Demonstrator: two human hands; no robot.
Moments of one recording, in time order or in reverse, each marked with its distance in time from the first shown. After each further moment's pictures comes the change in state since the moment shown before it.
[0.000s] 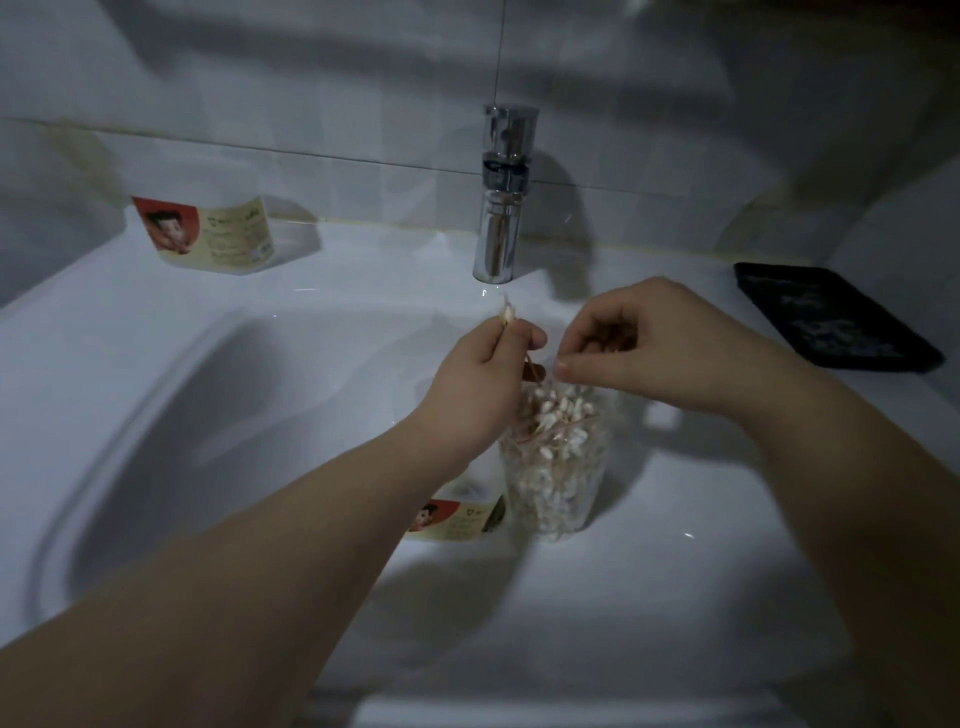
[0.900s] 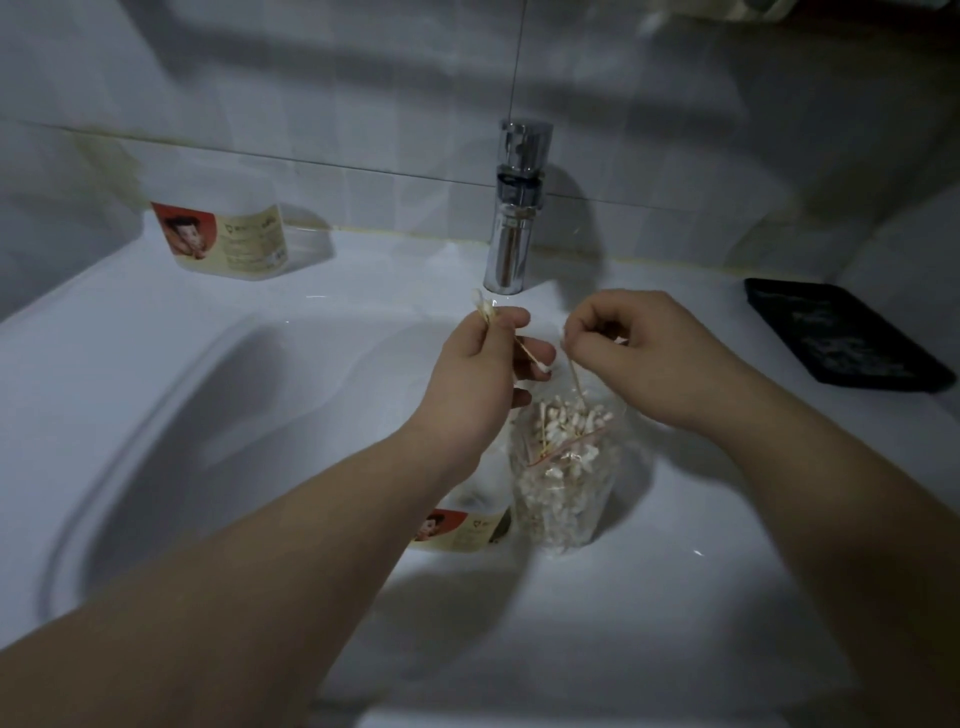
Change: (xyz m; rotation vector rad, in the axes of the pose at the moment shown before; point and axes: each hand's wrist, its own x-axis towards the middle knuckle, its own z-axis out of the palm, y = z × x) left_hand 0.005 0.005 -0.004 -0.352 0.060 -0.047; right_hand 0.009 -0.001 0.018 0.044 0.180 0.027
